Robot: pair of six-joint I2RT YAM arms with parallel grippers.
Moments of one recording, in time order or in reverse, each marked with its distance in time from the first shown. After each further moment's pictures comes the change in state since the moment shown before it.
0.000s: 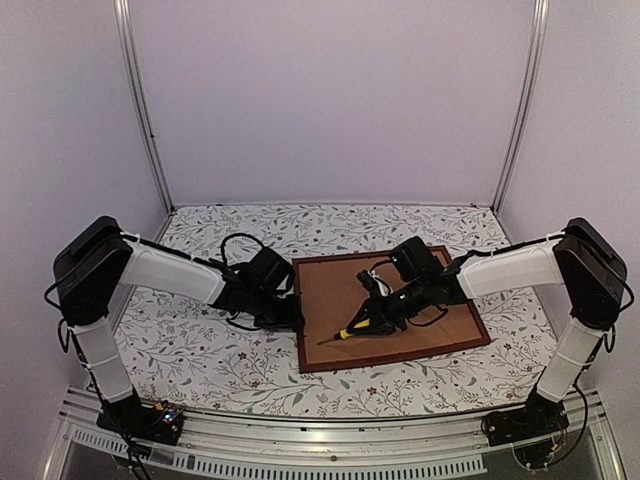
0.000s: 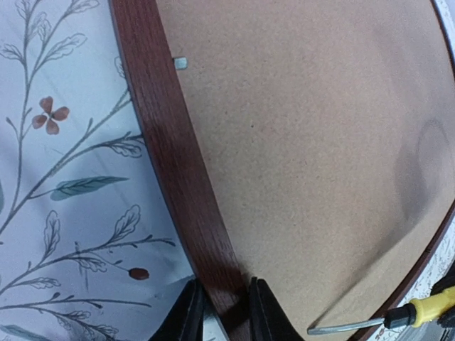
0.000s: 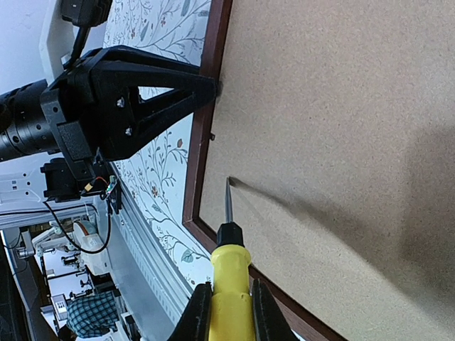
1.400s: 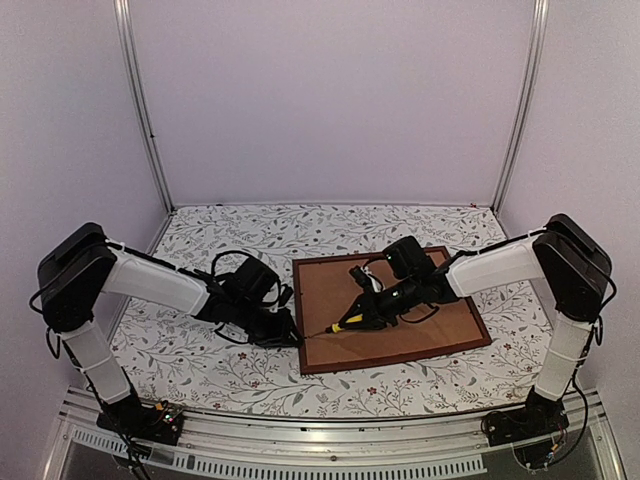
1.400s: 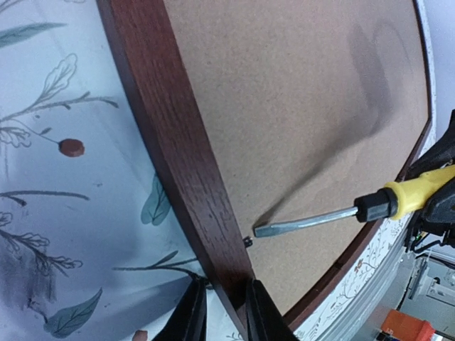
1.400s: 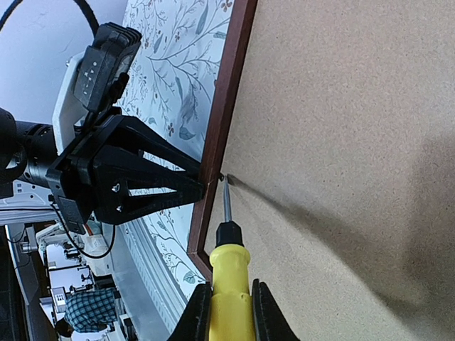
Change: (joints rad) left arm 0.008 -0.096 -0.152 0.063 0.235 -0.038; right arm -0.017 0.095 0.040 0.102 -0.045 -0.024
